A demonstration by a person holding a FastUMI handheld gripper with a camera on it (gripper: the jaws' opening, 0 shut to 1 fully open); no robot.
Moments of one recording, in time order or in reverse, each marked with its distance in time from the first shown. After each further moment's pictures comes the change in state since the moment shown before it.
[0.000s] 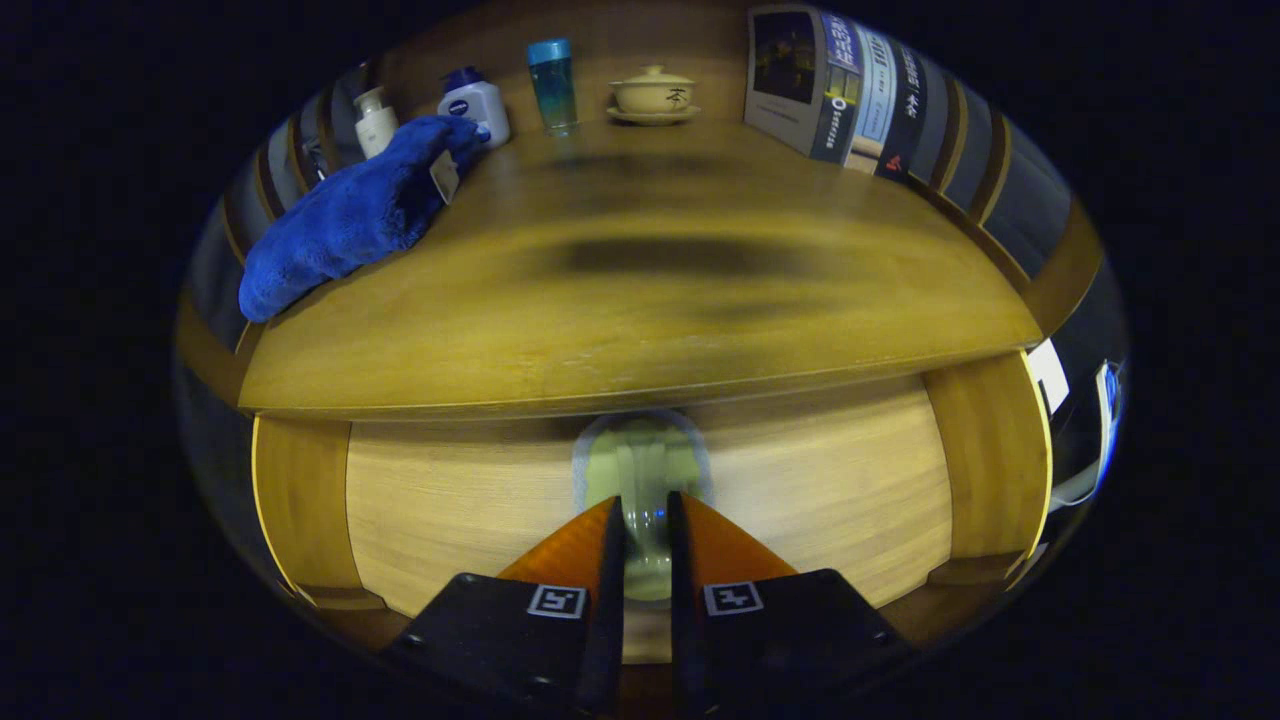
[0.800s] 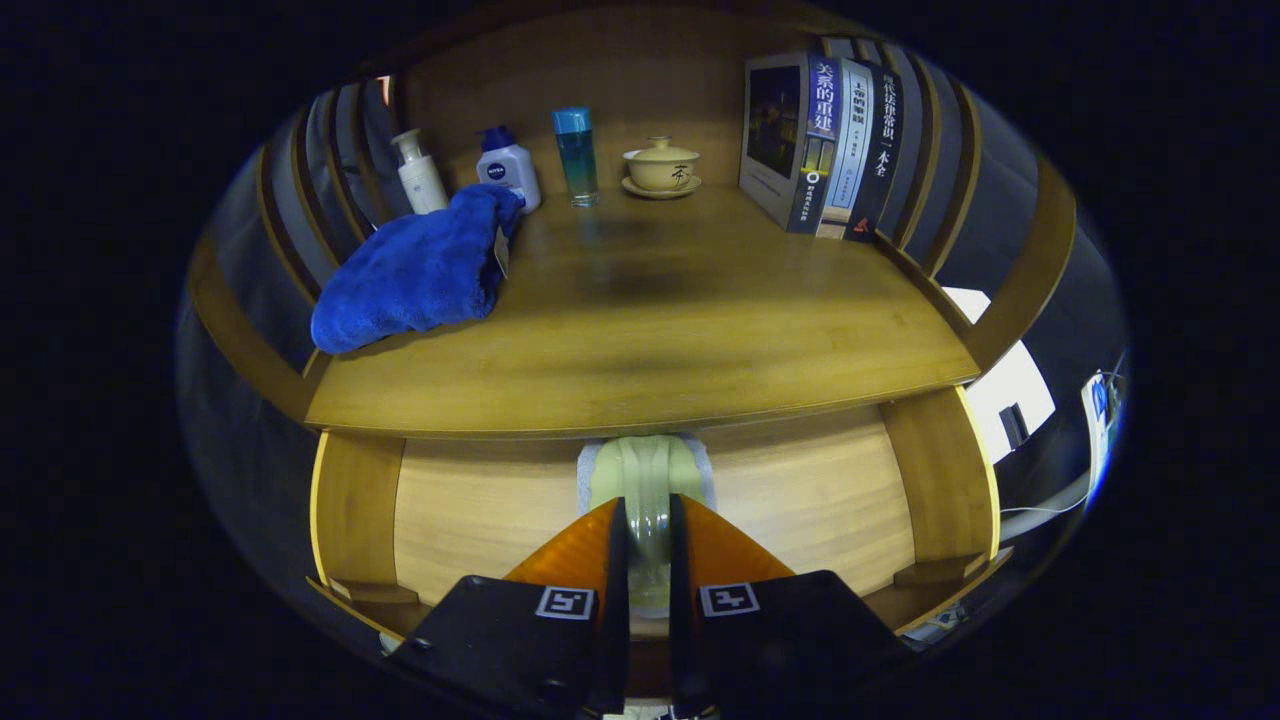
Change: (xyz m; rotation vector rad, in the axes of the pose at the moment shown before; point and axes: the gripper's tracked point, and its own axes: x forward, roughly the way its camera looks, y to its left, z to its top) arm -0.074 0.003 0.023 -0.039 -0.142 0.021
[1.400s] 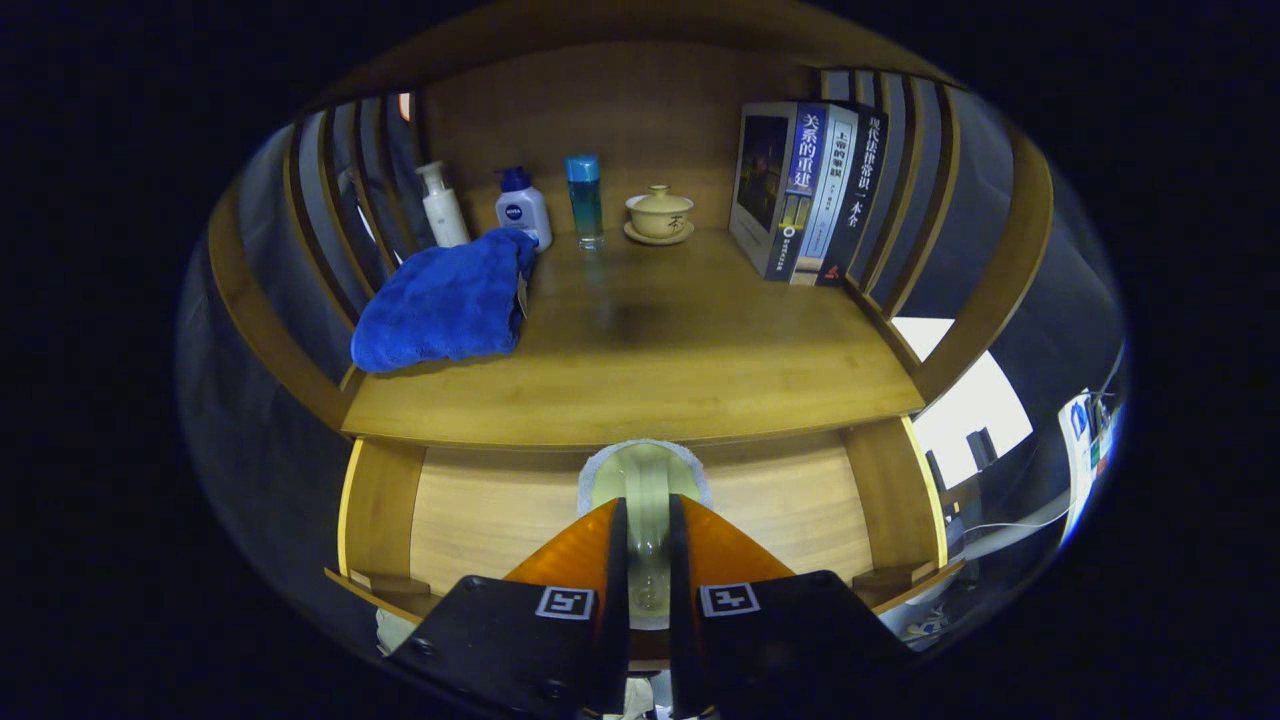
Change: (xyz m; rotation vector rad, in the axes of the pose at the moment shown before) arm -0.053 -0.005 0.027 -0.038 -0.069 -0.011
